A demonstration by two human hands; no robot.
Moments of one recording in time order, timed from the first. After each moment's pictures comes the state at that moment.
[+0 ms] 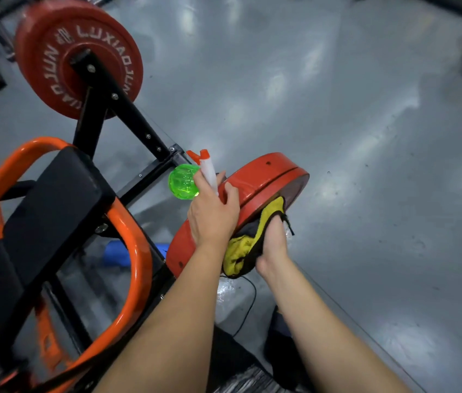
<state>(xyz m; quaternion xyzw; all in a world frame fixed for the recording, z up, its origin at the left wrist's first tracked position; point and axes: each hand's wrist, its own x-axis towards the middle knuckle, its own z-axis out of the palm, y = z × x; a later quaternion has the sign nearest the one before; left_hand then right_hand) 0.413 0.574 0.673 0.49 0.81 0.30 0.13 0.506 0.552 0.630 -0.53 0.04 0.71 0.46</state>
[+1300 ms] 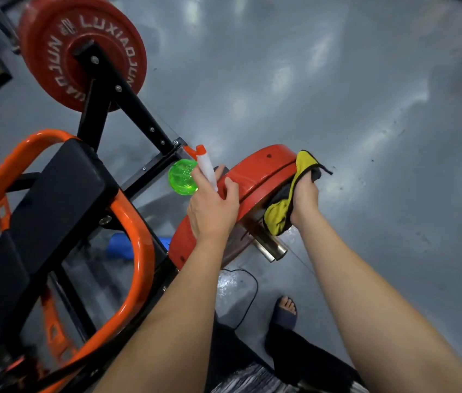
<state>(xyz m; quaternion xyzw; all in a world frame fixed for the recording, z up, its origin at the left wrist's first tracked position) 0.416 0.567 0.680 0.48 0.81 0.31 0.13 0.567 0.634 0.635 -0.67 -0.04 0.62 0.41</state>
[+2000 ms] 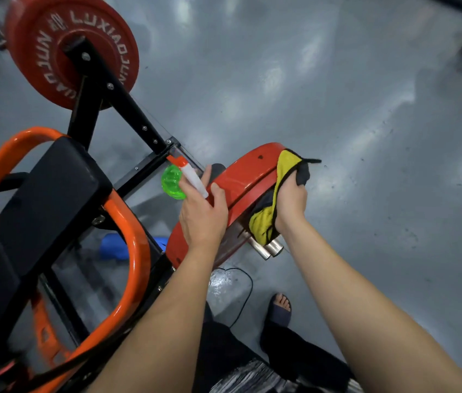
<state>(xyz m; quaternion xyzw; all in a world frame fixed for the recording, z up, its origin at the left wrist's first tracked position) 0.401 0.549 0.668 0.48 0.79 0.35 0.15 0.539 0.610 0.633 -0.72 -0.09 0.55 0.41</state>
